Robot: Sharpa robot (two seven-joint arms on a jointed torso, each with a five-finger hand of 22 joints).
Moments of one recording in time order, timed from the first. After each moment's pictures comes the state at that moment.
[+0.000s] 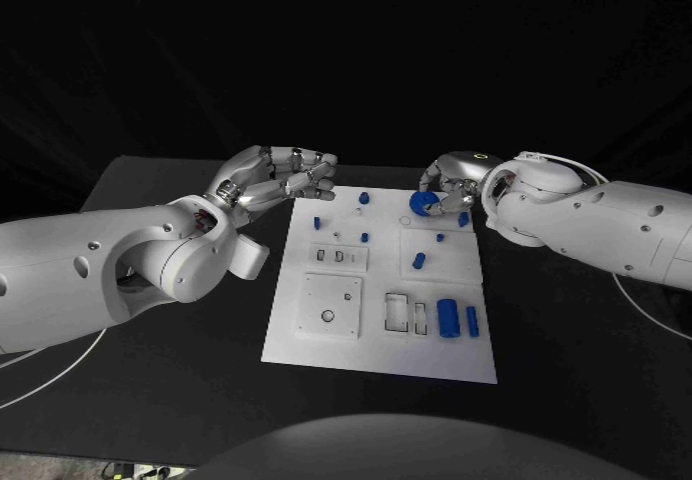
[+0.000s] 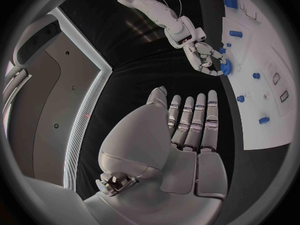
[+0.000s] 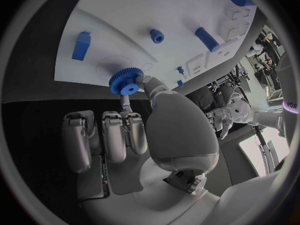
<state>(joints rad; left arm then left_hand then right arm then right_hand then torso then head) 1.35 -1.00 -0.23 1.78 -0.17 -0.33 0.44 1.53 0.13 -0.17 0.29 0.48 0.76 0.18 0.22 0.07 0.56 0.21 0.55 0.07 0.61 0.19 0.55 0.08 0.17 0.67 0.28 0.34 0.16 1.34 -0.64 -0.20 1.20 -1.45 -0.21 -0.09 1.27 -0.10 0.25 0.05 0.59 0.84 0.12 0.17 0.63 1.46 0.04 1.57 1.31 1.46 -0.01 1.57 1.31 0.01 1.46 0.10 1.54 1.31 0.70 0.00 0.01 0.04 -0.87</state>
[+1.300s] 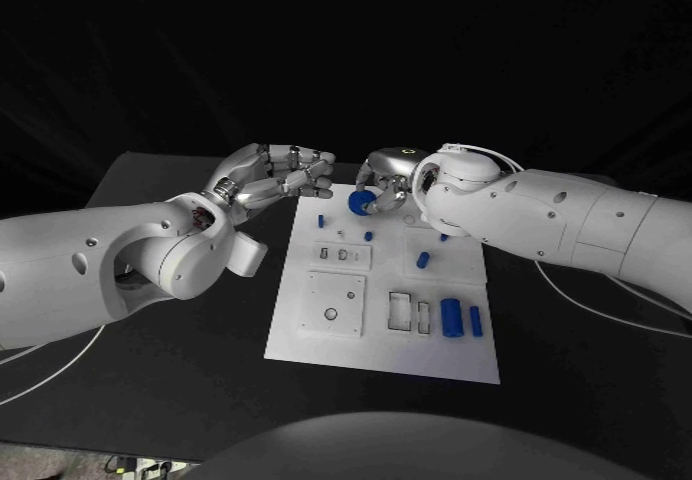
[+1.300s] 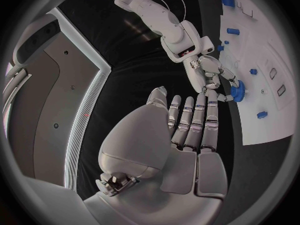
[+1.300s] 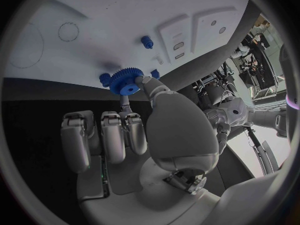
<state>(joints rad) 1.35 -1.02 -0.23 1.78 -0.17 -0.33 0.44 1.53 0.13 -0.17 0.29 0.48 0.75 0.18 0.22 0.07 0.56 0.21 0.55 0.07 0.61 0.19 0.55 0.08 0.17 0.67 0.28 0.34 0.16 1.33 -0.37 -0.19 1.07 -1.43 -0.17 -0.07 1.26 -0.10 0.27 0.04 0.57 0.86 0.13 0.14 0.61 1.47 0.05 1.57 1.31 1.46 0.01 1.57 1.31 0.01 1.47 0.11 1.54 1.31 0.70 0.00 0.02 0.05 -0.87</state>
